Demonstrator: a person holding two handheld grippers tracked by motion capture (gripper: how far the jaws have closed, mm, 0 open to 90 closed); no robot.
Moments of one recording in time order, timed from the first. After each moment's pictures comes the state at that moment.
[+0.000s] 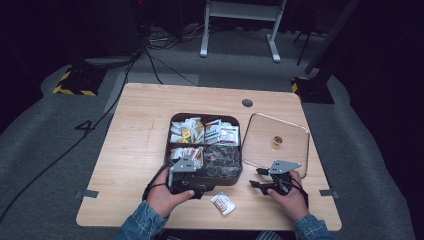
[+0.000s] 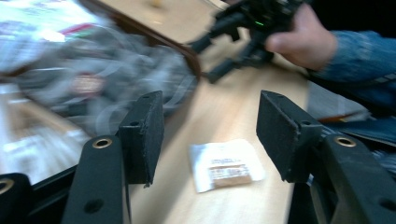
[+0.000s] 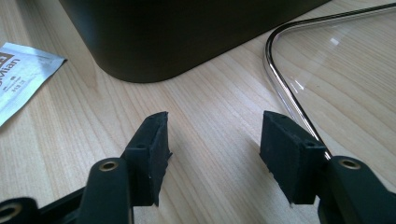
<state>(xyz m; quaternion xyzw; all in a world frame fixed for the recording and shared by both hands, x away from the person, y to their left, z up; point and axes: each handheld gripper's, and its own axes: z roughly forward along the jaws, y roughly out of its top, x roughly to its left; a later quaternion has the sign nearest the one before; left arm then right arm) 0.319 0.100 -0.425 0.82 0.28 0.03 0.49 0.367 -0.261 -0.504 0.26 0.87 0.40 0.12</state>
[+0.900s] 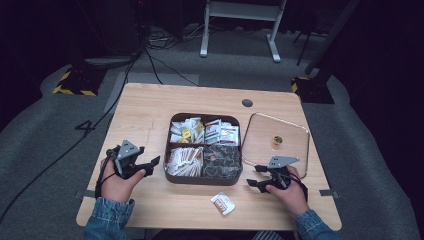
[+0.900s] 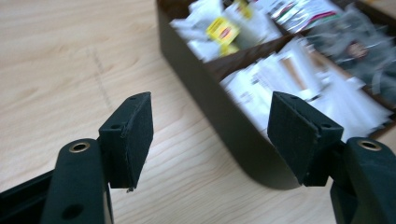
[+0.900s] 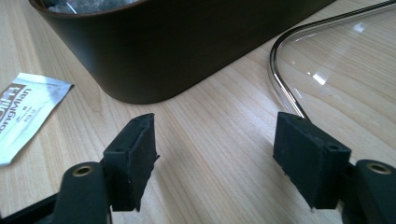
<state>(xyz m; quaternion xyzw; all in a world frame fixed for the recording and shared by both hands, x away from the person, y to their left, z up) 0.340 0.227 -0.438 0.76 0.47 0.20 0.41 0.380 -0.257 -0.504 0.28 0.86 0.42 0.08</state>
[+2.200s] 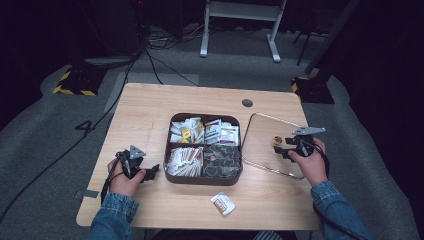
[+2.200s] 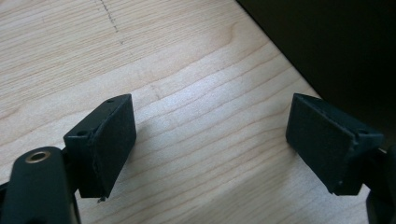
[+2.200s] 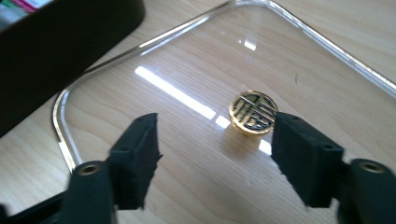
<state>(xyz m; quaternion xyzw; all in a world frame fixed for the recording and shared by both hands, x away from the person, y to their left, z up) 0.371 0.229 -0.505 0.79 0.48 0.18 0.33 0.455 -0.328 -0.453 0.41 0.82 0.35 0.17</state>
